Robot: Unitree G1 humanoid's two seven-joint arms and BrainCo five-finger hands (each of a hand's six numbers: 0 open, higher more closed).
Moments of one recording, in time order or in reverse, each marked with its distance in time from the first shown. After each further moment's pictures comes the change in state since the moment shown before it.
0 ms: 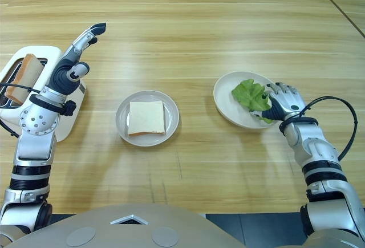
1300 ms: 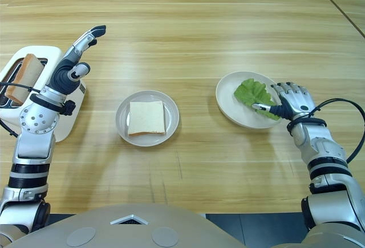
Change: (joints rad) left arm -0.009 0.018 -0.005 0.039 0.001 -0.013 0.001; right arm -0.078 -0.022 0.044 0.206 0.055 -0.064 -0.094
